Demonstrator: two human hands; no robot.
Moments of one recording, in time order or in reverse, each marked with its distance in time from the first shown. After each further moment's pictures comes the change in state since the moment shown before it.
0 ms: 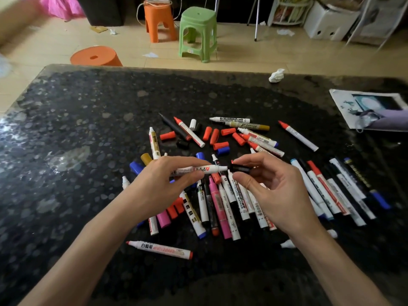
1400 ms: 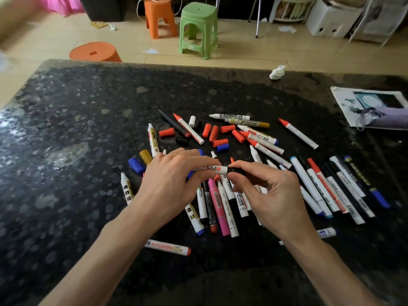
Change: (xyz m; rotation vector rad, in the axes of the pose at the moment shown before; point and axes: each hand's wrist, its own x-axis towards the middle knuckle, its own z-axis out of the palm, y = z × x) left_hand 0.005 0.018 0.024 0.307 0.208 0.132; right_hand -0.008 0.009 0.008 -0.157 0.040 -0.138
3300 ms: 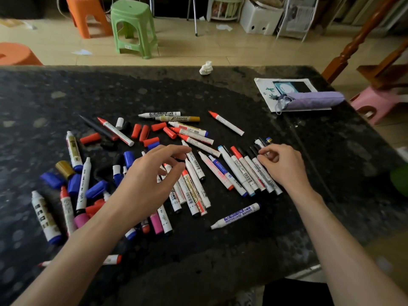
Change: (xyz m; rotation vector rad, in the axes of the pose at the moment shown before) left_hand 0.024 0.069 0.050 -0.368 -0.125 0.009; right_hand 0.003 0.135 -0.167 -0.726 0.241 0.491
